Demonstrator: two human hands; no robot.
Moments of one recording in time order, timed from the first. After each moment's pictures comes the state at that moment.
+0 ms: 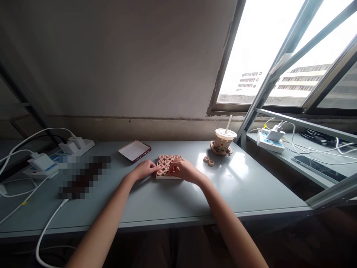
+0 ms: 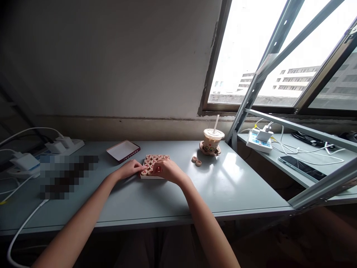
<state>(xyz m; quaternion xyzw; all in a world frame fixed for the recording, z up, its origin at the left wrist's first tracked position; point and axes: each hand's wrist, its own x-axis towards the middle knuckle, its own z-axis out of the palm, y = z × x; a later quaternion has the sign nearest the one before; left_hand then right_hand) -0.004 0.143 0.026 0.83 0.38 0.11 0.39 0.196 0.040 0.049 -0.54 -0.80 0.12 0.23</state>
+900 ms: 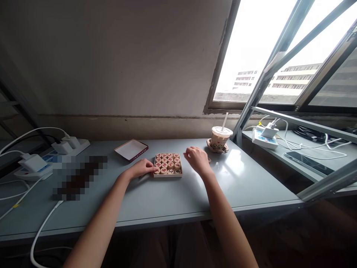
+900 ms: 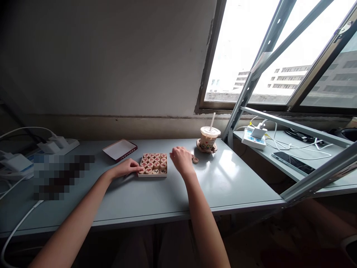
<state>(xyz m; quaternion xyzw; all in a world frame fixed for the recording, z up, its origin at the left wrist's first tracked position) -0.009 0.149 0.026 0.86 0.33 0.07 0.39 0.232 0.037 0.053 -0.76 -0.62 -0.11 0.14</state>
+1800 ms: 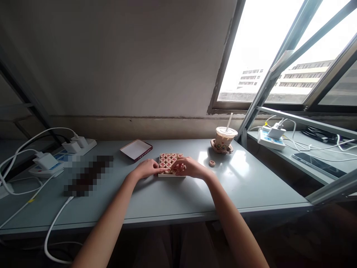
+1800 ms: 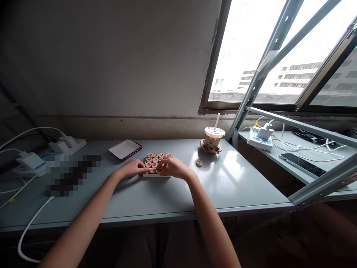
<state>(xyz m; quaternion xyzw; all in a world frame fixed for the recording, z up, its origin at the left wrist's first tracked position) -0.004 0.140 0.030 0.88 0.37 0.07 0.29 0.213 0.033 0.060 -0.53 -0.79 0.20 0.23</state>
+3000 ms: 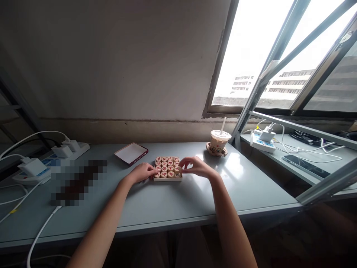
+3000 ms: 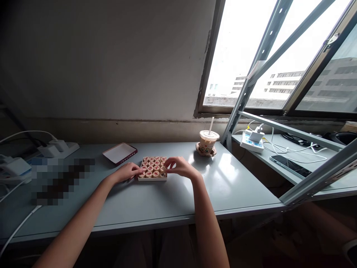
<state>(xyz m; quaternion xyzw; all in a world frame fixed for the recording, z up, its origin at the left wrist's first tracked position) -0.006 0.148 0.020 0.87 0.36 0.08 0.33 0.250 0.024 0.064 -0.57 -0.73 0.25 0.28</state>
